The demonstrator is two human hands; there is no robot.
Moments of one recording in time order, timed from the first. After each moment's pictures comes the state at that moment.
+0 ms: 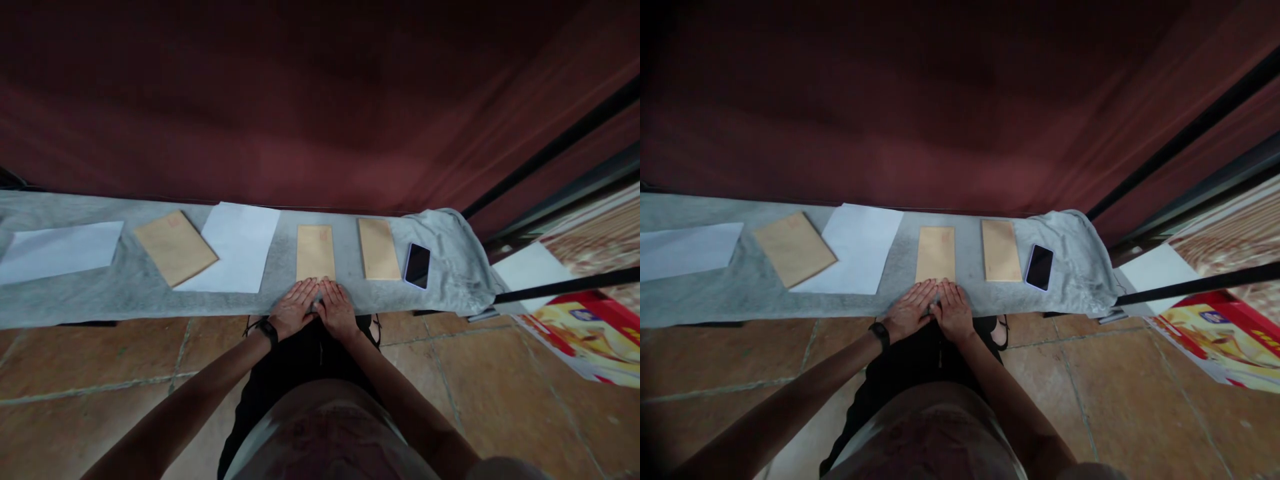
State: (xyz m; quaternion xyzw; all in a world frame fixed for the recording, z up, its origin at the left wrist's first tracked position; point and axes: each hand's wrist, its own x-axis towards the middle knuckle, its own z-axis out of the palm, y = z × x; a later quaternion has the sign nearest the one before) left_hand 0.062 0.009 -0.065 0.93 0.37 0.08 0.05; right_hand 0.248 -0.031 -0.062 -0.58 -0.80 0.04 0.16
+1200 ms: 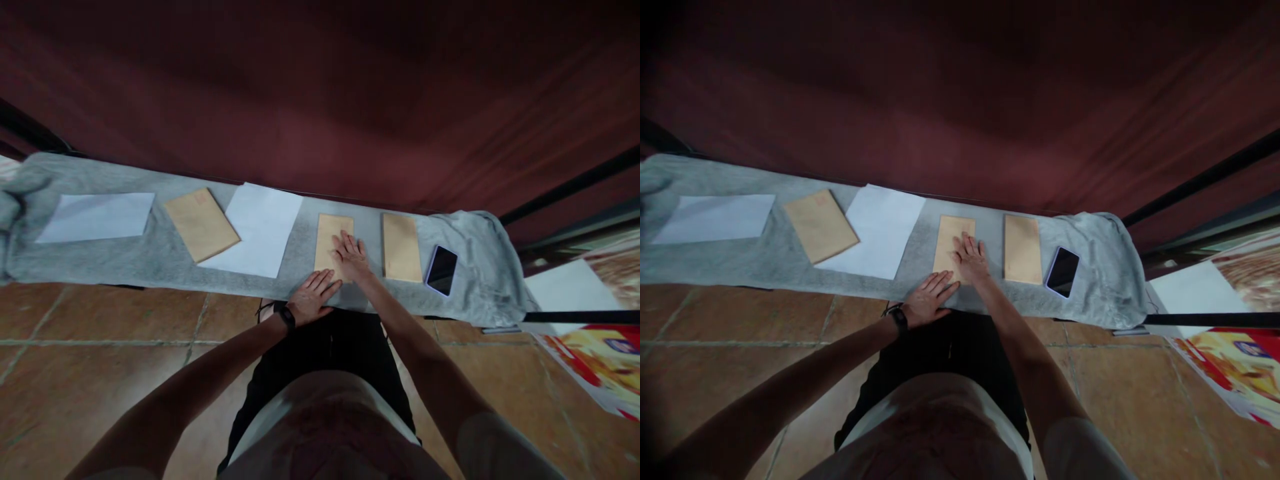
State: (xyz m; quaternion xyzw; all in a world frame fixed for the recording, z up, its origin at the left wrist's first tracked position) left_hand 0.066 0.009 -0.054 0.93 0.36 0.05 0.06; right_hand 0.255 0.105 -0.051 -0.60 -0.79 0.09 0.03
